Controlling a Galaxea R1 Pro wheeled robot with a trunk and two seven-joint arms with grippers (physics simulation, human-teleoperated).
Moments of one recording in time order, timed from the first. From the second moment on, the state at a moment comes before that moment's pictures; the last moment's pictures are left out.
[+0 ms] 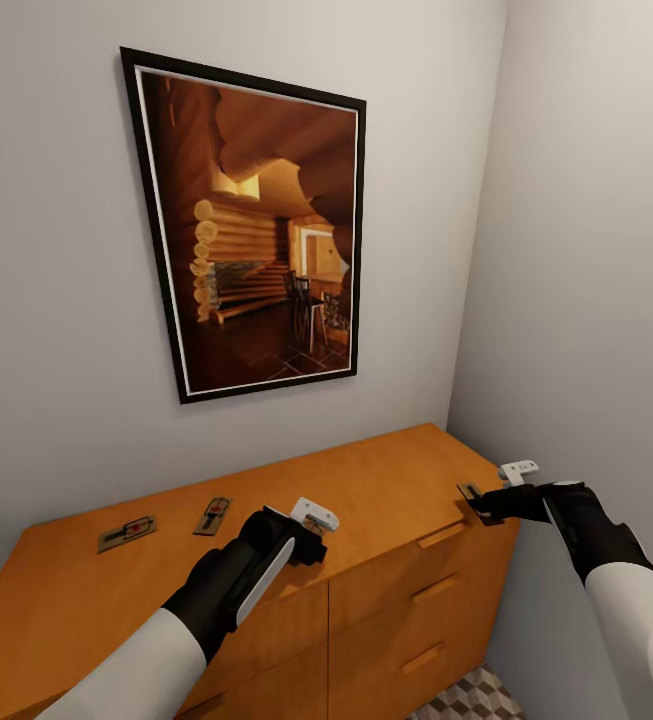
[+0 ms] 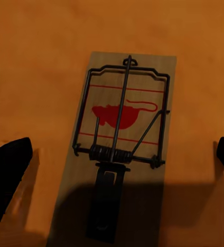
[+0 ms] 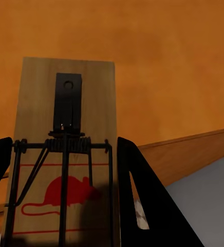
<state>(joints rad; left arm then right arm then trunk) -0.67 -0.11 -0.55 -0.94 0.18 0.88 0.09 -0.81 -0.23 -0.26 -0.65 0.45 0.49 0.61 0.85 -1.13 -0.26</state>
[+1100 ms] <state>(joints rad) -0.67 -0.12 -0.55 -0.95 0.13 0.89 0.09 -0.81 -0.23 -0.26 -0.65 0.45 0.49 0.61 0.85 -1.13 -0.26</state>
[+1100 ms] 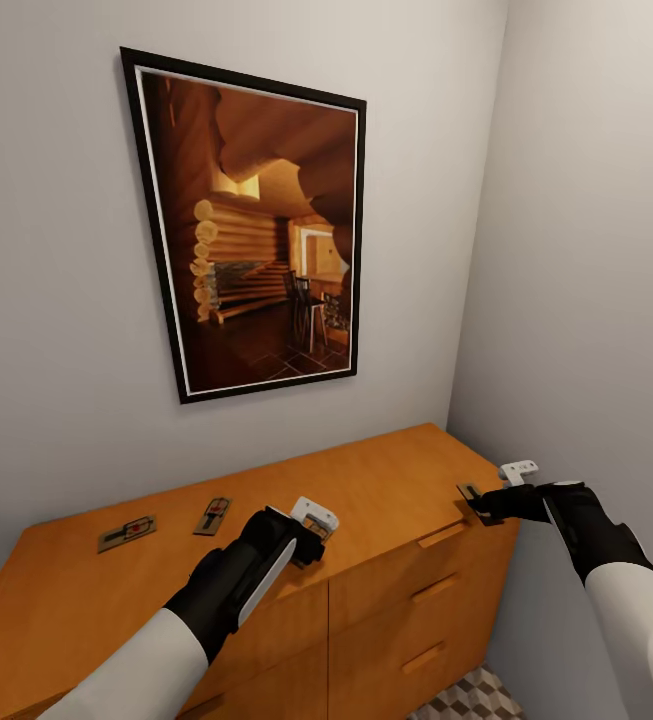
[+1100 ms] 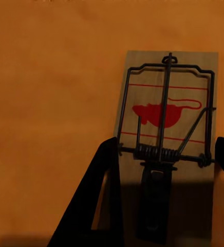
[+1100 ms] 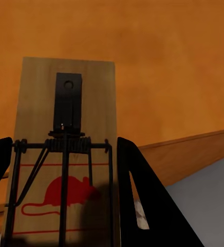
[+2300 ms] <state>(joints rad) -0.67 -0.12 -0.56 -0.94 0.16 0.89 0.10 -0.81 -0.23 -0.26 -0.65 0.45 0.49 0.61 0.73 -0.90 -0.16</state>
